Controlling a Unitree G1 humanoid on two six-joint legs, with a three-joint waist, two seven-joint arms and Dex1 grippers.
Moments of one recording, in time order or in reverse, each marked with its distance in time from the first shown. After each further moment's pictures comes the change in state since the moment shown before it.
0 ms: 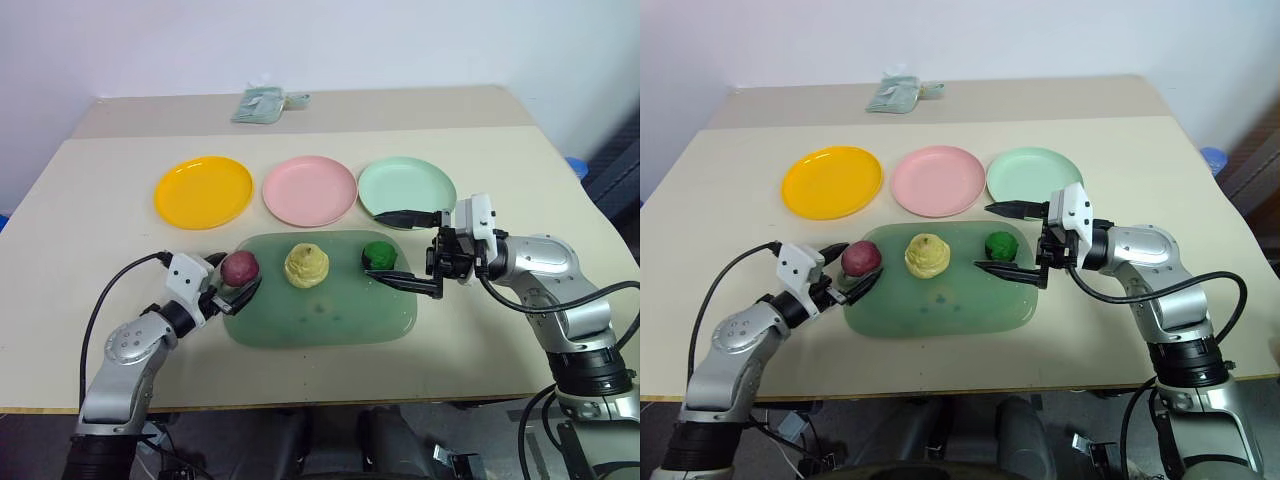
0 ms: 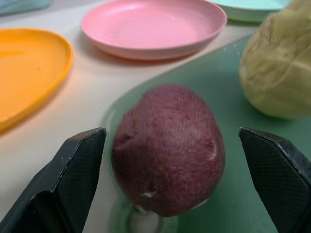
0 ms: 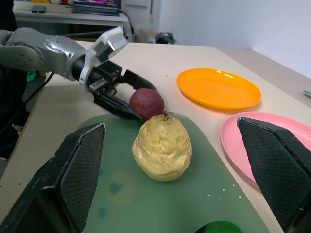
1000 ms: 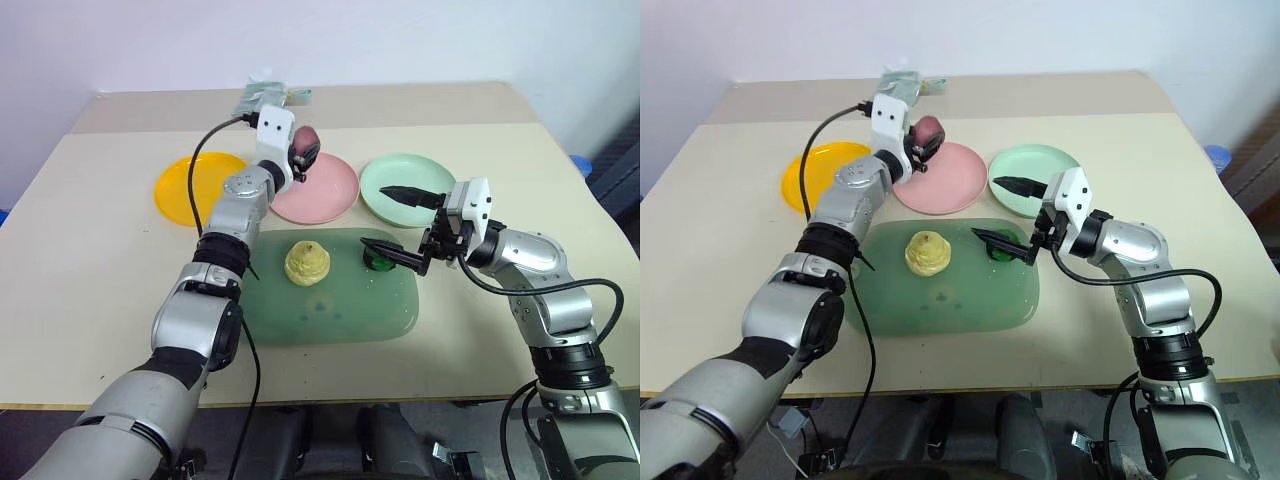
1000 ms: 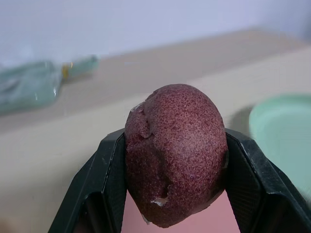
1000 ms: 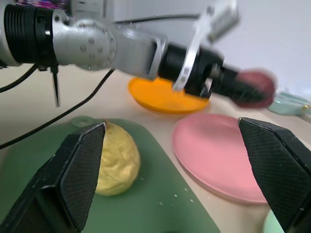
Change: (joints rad) left arm -1.140 -0.315 -0.078 1.223 0.178 -0.155 0.292; right arm -0.030 0.089 -0.015 0.047 -0.088 -0.058 -0.190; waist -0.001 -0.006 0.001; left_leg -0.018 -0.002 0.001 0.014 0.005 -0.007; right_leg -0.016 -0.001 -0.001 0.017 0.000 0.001
